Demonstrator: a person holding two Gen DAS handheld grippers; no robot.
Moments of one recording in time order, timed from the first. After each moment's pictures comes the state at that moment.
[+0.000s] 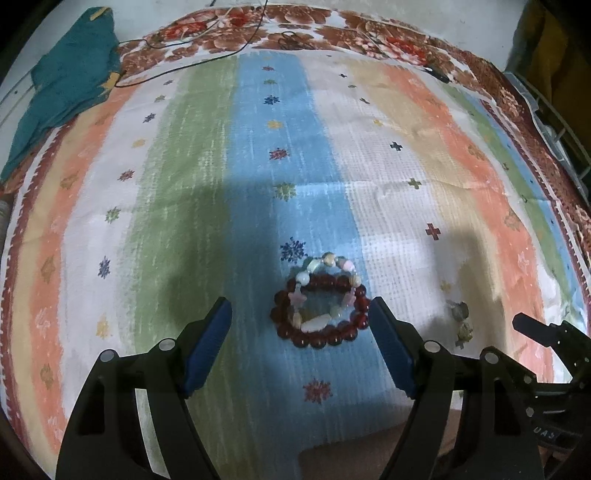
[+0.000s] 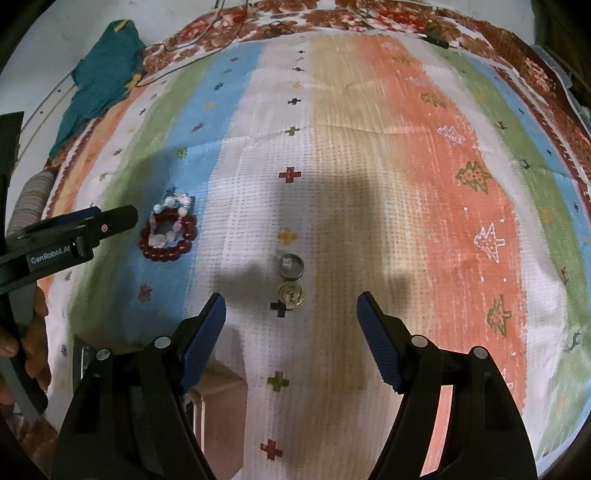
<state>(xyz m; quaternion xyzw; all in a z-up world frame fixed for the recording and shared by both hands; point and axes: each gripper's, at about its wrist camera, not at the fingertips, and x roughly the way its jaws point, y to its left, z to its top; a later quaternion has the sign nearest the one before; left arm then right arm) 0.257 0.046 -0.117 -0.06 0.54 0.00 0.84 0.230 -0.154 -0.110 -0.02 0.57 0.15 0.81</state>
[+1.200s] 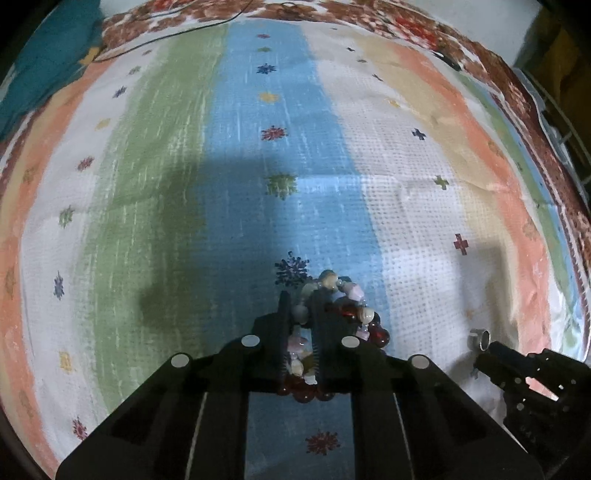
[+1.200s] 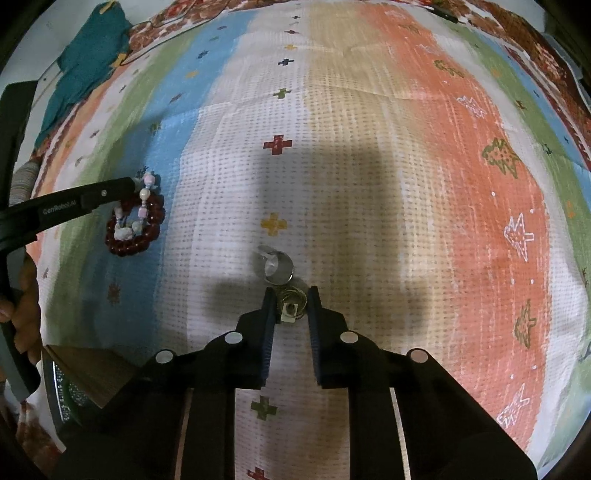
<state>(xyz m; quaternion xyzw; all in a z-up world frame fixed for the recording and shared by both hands) 0.296 0.057 -0.158 -0.08 0.58 -0.02 0.81 0.251 -0.147 -0.148 -0.03 0.61 0.14 0.78</state>
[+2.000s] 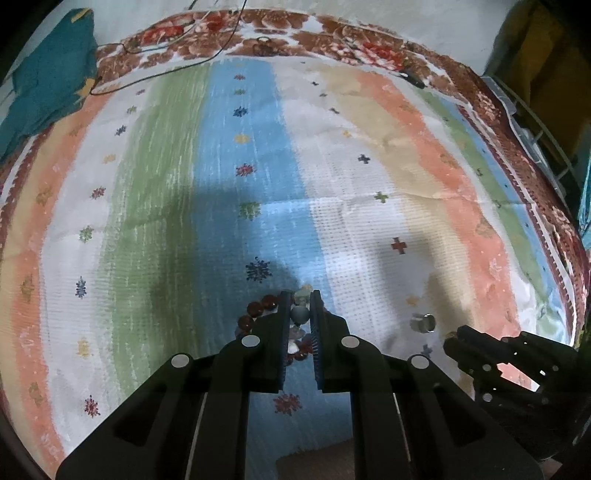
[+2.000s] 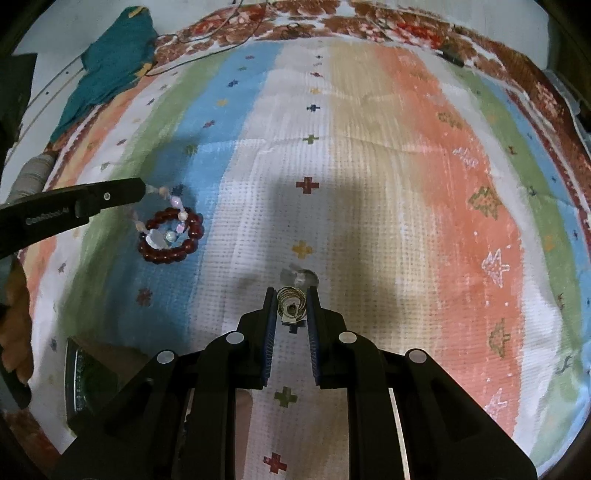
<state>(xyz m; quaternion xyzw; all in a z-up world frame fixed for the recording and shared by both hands) 0.269 0.037 -0.104 -0.07 0.53 -0.05 0.84 0.232 -0.133 -0.108 -0.06 0.55 0.15 0.82</state>
